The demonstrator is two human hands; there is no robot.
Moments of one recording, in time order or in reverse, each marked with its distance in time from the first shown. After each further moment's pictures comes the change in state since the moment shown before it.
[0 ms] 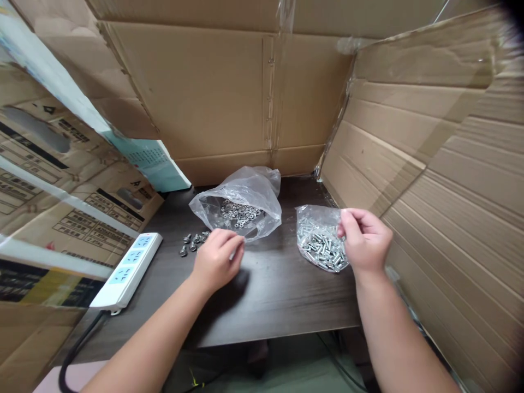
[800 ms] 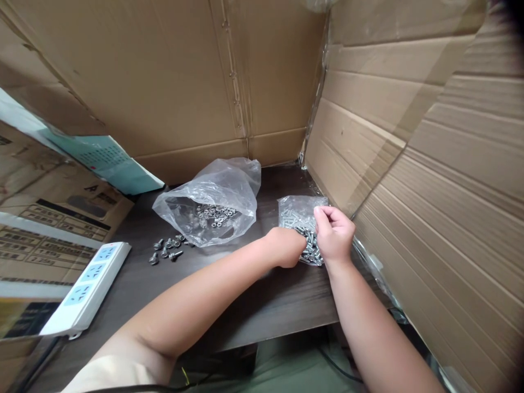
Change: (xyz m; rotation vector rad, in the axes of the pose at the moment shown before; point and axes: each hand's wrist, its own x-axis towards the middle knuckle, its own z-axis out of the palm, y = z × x) left_hand 0.128 0.127 0.104 -0.018 -1.154 0.272; right_hand 0.001 0.057 0.001 0.094 0.039 0.170
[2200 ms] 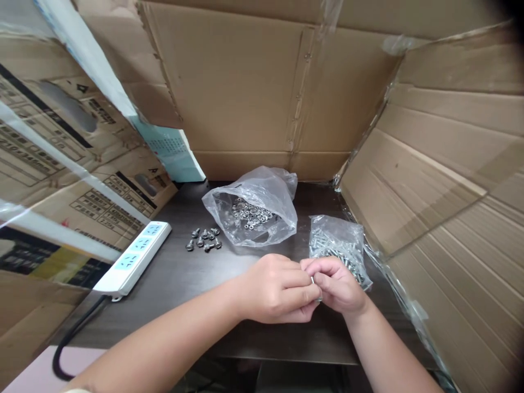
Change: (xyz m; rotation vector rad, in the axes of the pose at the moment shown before) left_hand -0.131 -0.019 0.033 -0.012 1.187 0.426; right_hand -0.051 -0.037 0.021 0.524 -1.161 0.335
